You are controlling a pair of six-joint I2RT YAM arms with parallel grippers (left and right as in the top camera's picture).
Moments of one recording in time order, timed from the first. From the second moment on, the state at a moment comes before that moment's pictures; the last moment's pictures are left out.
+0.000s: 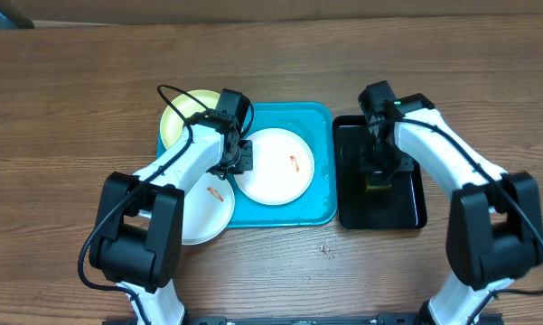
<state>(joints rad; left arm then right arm) -0.31 1.92 1.24 -0.72 -0.02 -0.34 0.27 1.89 1.33 -1.05 0.10 0.36</state>
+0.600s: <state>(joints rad) -0.31 1.92 1.24 -0.73 -0.02 -0.34 0.27 1.97 1.31 -0.97 0.09 0.36</state>
